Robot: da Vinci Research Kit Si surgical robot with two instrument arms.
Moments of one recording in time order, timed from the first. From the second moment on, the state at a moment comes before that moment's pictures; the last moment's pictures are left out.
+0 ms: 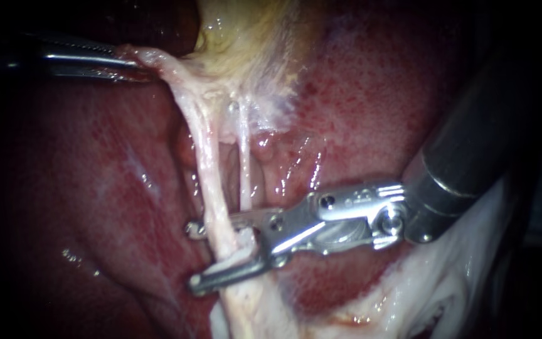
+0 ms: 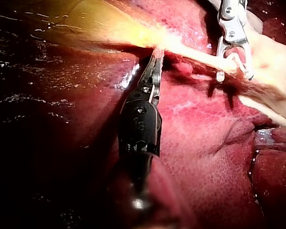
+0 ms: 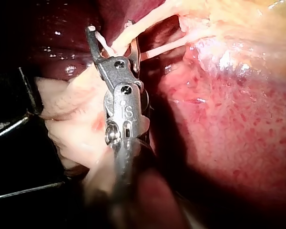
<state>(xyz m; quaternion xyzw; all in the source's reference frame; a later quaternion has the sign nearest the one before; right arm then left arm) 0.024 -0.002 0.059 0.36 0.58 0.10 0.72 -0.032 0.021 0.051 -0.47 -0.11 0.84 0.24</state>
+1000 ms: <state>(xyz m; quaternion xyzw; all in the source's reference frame) 0.023 -0.002 0.057 0.42 0.54 0.18 0.70 -0.032 0.021 0.051 -0.47 -0.11 0.84 0.24</state>
